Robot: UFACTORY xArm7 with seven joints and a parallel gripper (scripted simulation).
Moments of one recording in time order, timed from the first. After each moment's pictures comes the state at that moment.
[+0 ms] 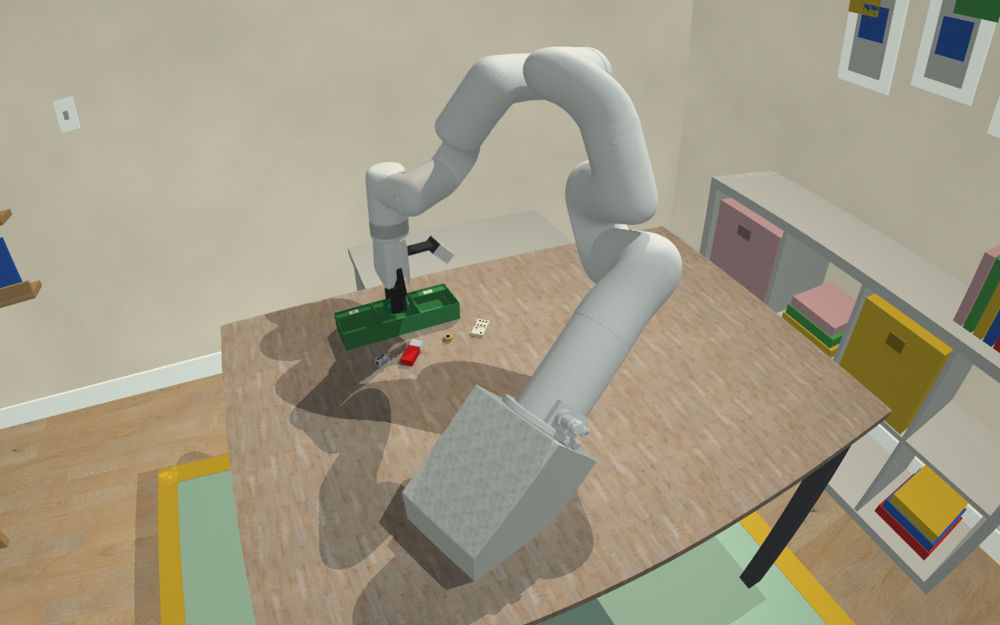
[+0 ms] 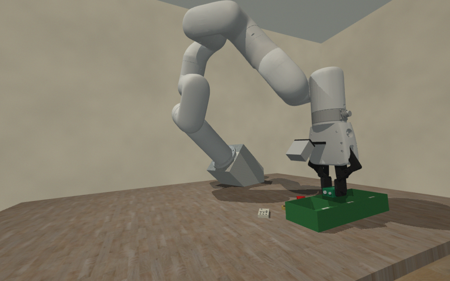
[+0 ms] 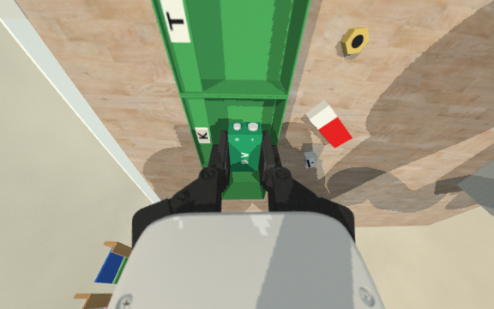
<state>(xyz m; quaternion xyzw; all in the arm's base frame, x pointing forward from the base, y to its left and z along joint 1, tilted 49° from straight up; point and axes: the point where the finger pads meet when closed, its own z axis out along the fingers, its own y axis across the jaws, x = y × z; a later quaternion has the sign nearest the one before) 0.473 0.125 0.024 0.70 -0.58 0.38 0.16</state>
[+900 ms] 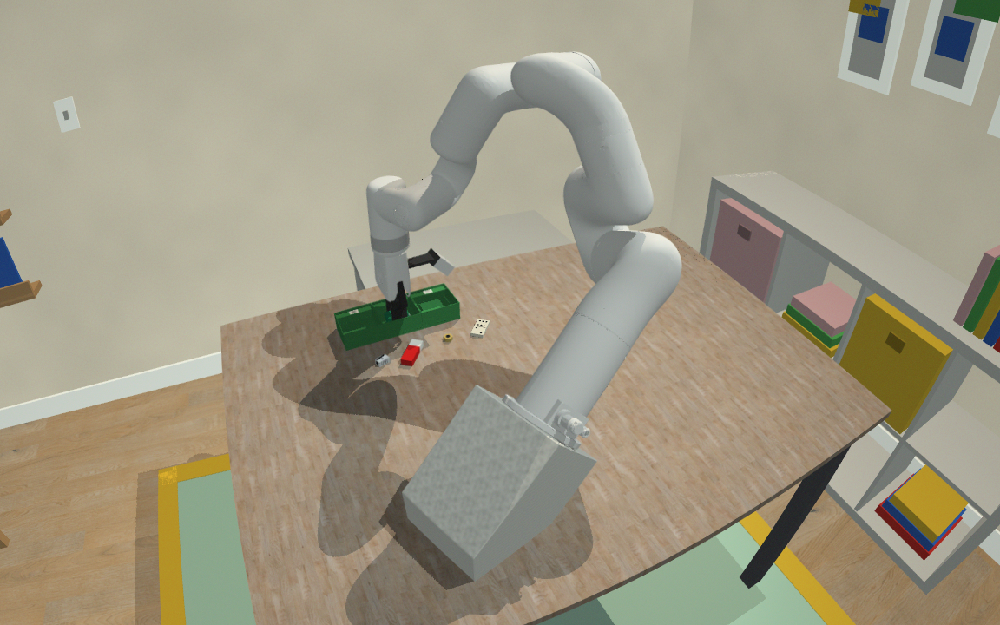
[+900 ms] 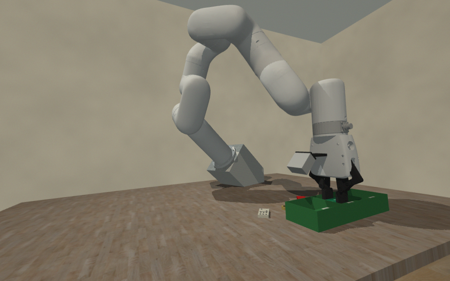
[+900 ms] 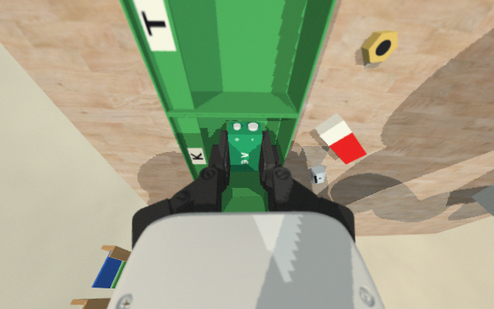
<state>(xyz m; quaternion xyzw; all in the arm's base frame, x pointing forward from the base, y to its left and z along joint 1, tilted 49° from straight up) 0.483 0.106 0.005 0.70 -0.58 0.38 0.16</state>
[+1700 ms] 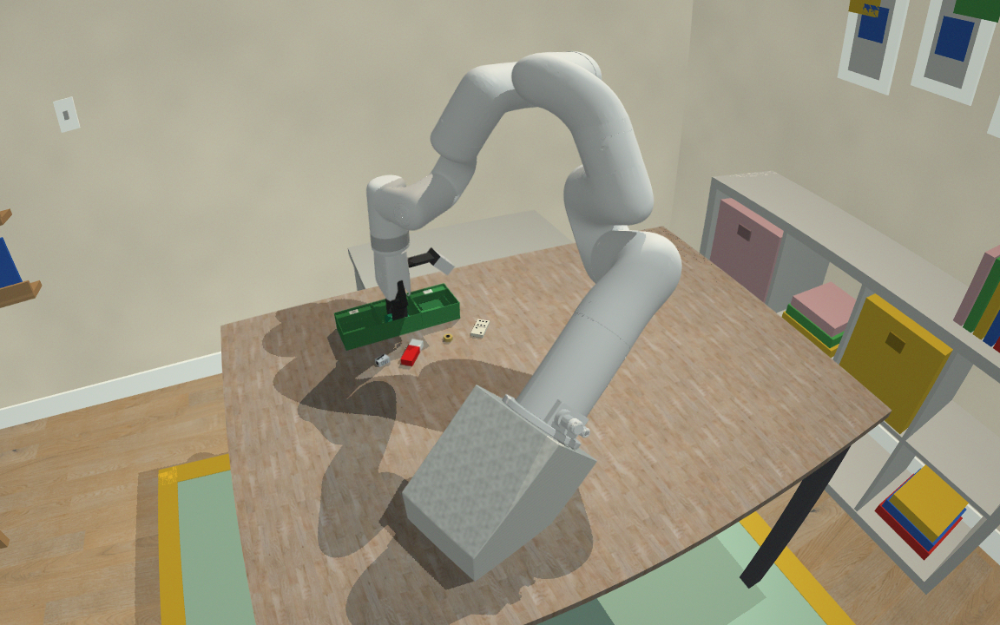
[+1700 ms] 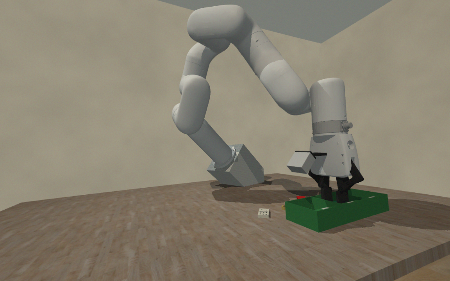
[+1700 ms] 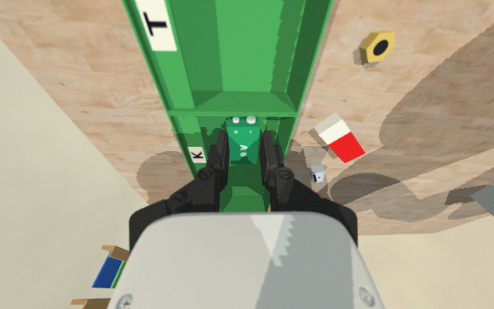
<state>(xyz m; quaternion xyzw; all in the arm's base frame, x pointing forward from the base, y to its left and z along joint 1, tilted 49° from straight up) 0.482 0.107 0.007 0.70 -0.58 0.38 0.16</state>
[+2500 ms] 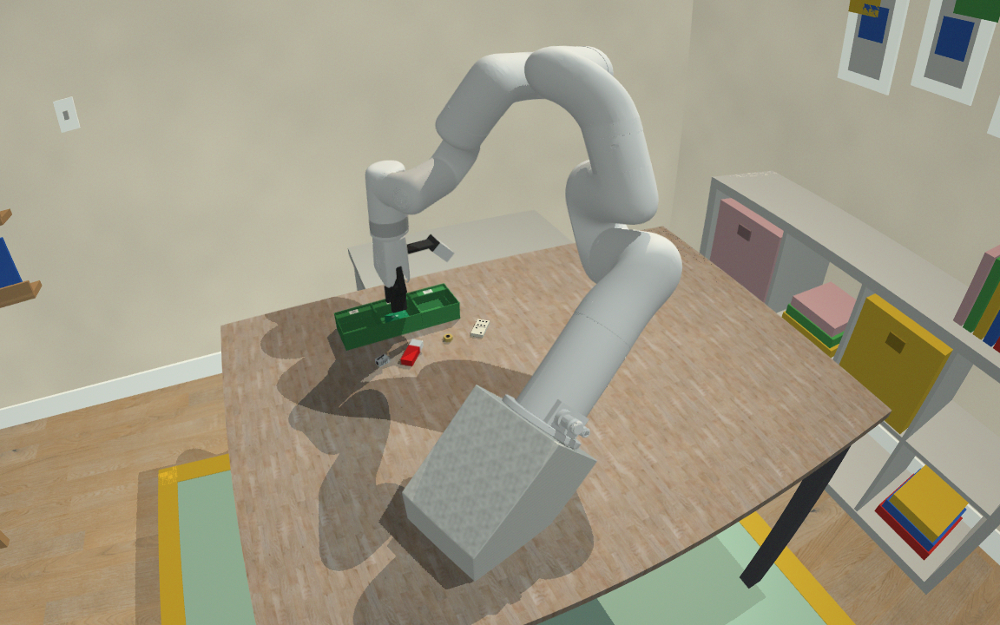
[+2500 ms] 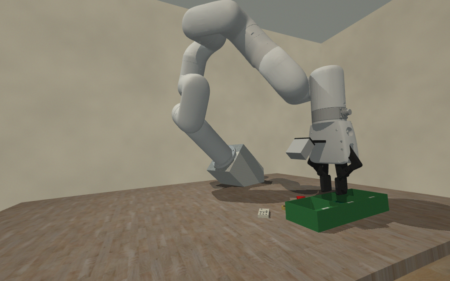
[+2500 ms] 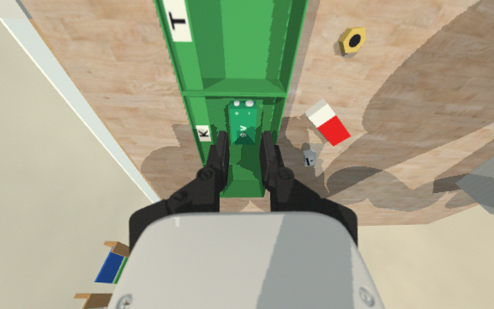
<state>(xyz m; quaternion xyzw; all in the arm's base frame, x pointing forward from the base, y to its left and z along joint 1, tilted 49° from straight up) 0.471 0.127 0.027 0.70 -0.58 0.38 0.16</state>
